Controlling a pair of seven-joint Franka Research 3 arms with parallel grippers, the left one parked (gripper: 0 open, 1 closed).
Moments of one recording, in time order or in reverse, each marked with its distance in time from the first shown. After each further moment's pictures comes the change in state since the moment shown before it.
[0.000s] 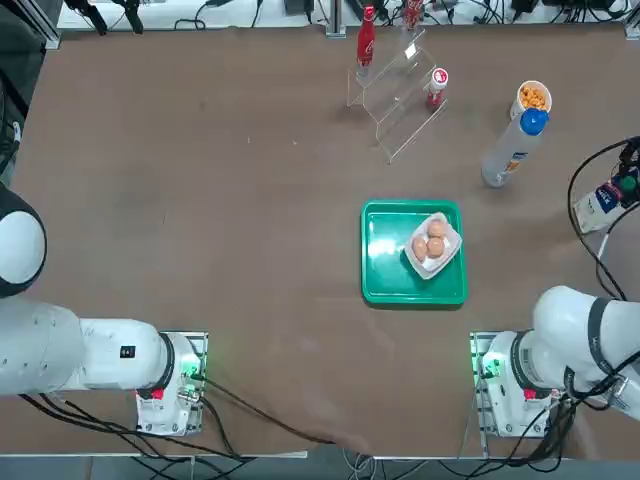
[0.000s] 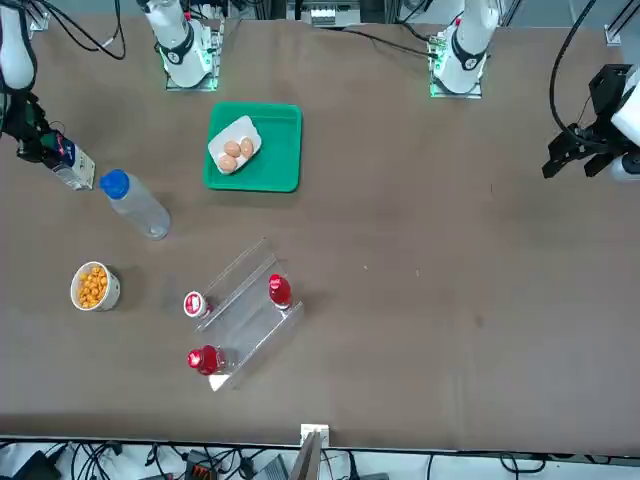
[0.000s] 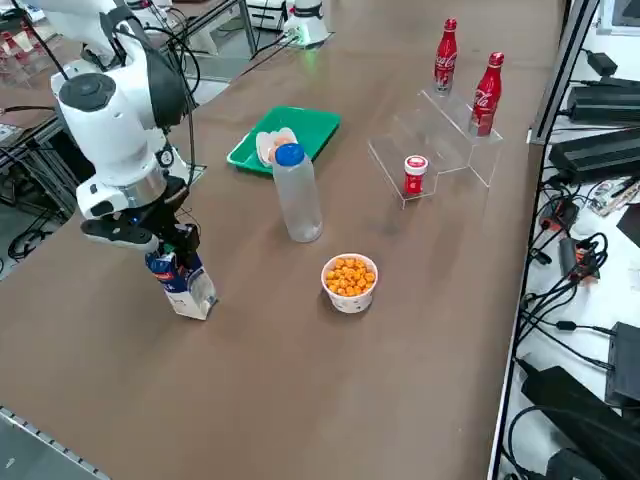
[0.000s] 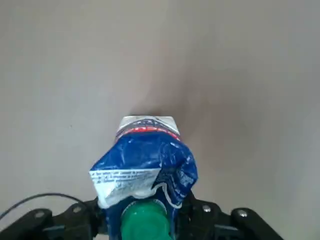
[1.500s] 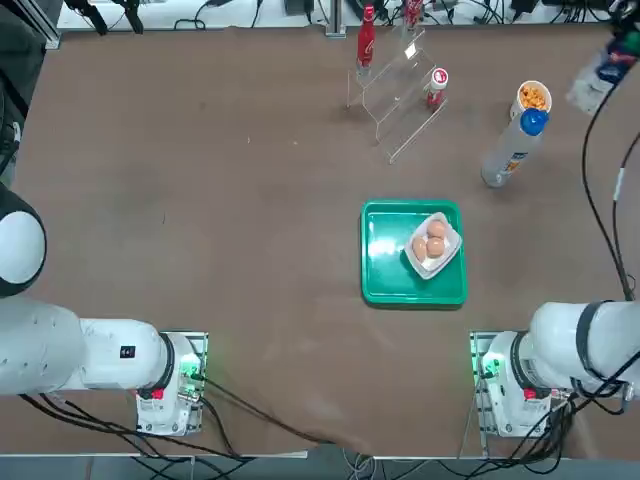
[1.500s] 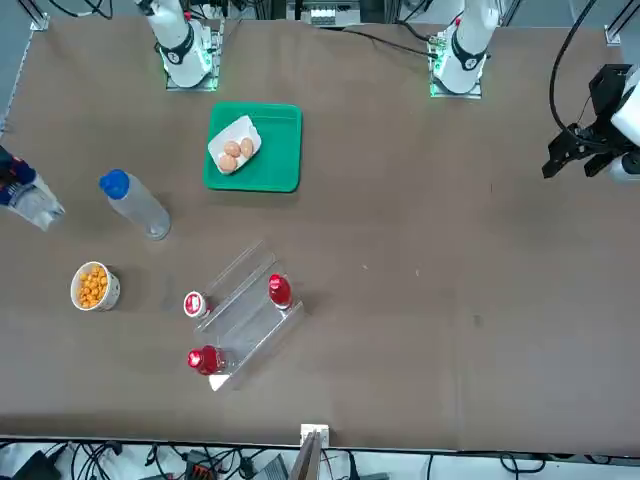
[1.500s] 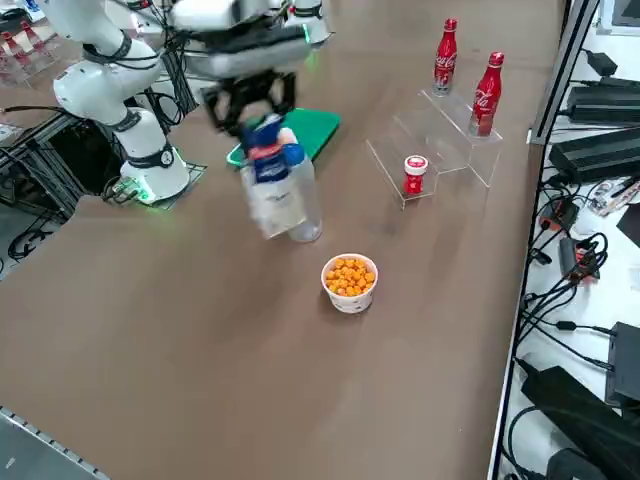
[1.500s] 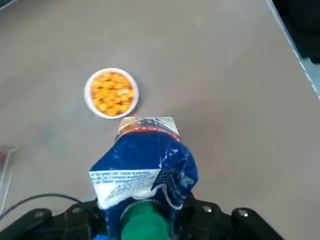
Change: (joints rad) arm 0.419 0.059 0.041 0.622 -0.025 -0.475 -0.429
